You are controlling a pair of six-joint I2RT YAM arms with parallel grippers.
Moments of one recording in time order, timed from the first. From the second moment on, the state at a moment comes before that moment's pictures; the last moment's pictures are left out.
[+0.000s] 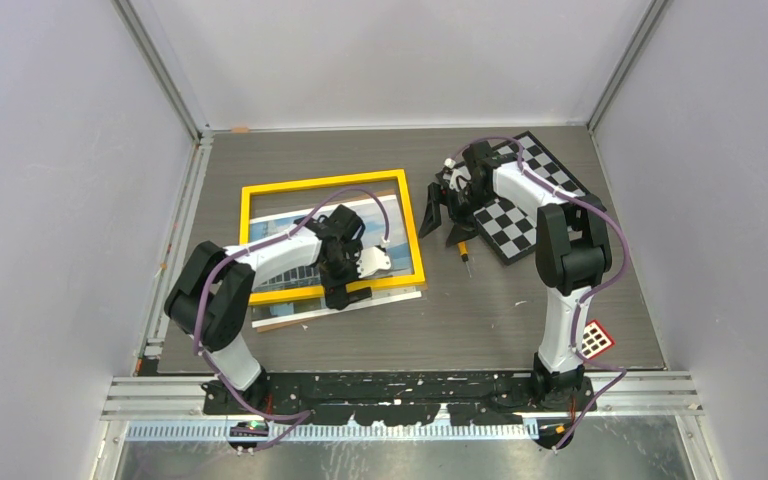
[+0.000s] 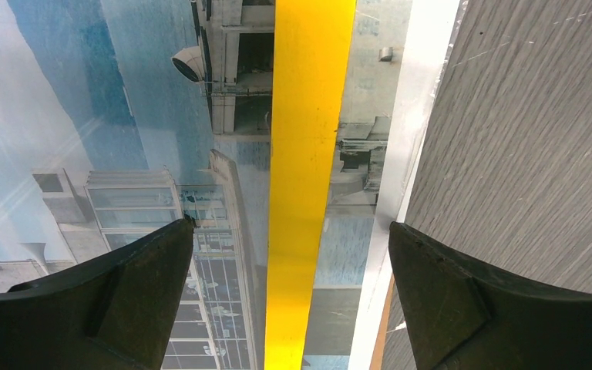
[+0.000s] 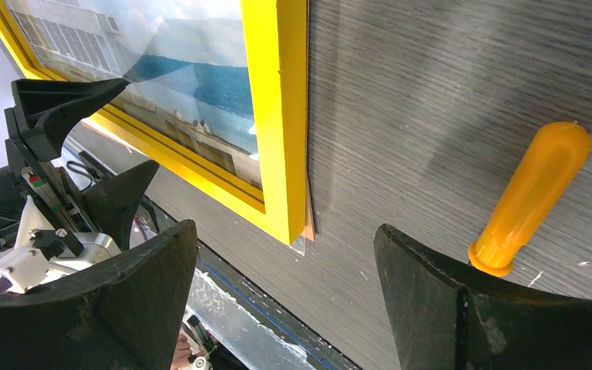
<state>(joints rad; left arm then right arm) -0.60 1.68 1.03 -0.70 0.21 0.76 0.27 2.02 1.54 -0.85 -0.62 0.26</state>
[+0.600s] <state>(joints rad) -0.61 1.67 1.01 -0.70 0.20 0.79 0.27 2.02 1.54 -0.85 -0.62 0.26</state>
